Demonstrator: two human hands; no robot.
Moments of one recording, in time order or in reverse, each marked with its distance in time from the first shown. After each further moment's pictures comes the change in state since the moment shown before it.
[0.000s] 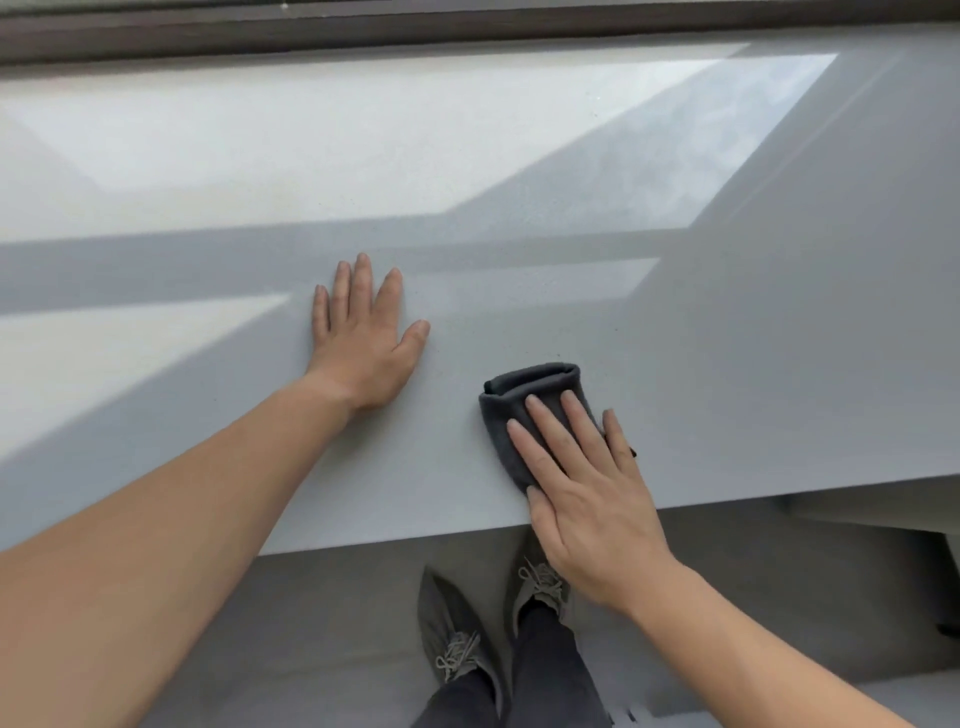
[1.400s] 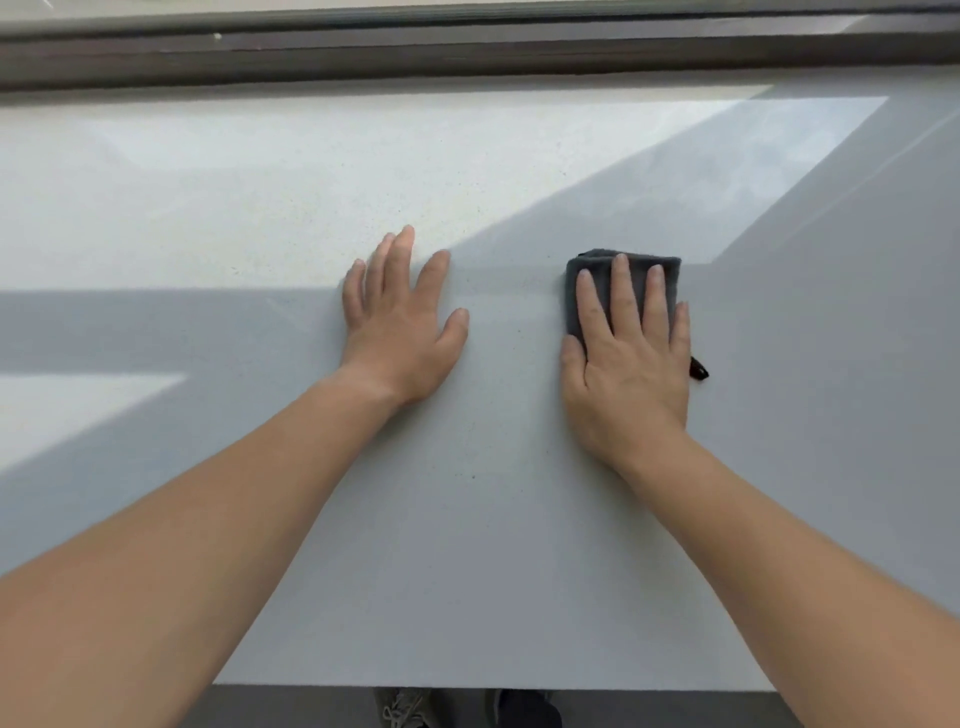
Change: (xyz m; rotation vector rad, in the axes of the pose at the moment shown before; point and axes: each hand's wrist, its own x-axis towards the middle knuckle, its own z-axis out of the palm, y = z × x) left_hand 0.113 0.124 0.000 0.025 0.184 0.021; right_hand 0.185 0.160 -0.048 0.008 0.071 0.299
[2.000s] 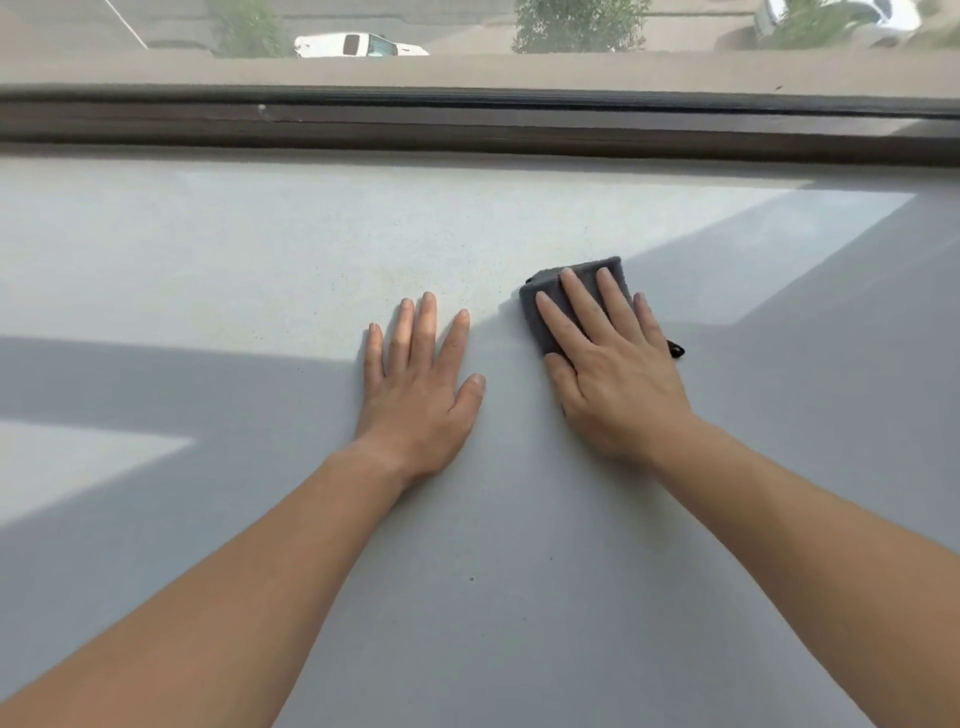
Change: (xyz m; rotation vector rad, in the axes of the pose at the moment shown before) left_hand 0.020 0.003 0.006 0.054 -0.100 -0.046; right_hand 0.096 0.001 -0.014 -0.019 -0.115 -0.360
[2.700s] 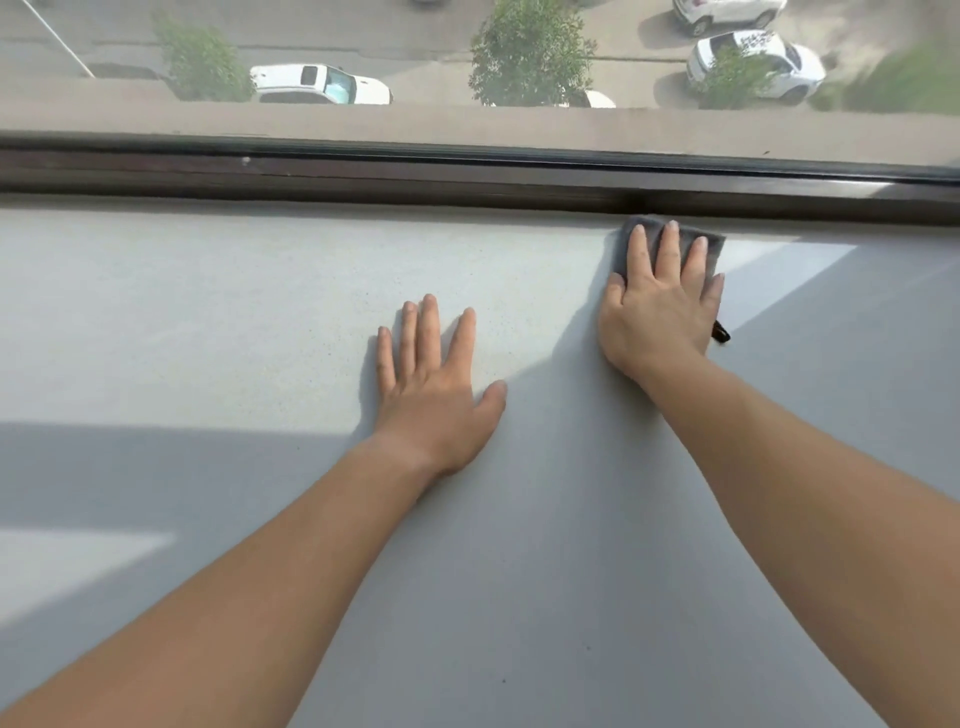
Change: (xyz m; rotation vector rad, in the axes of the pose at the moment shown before) left_hand 0.059 -0.003 -0.030 -0.114 -0.042 0.001; right_hand 0.112 0.028 -0.021 0.060 0.118 0.561
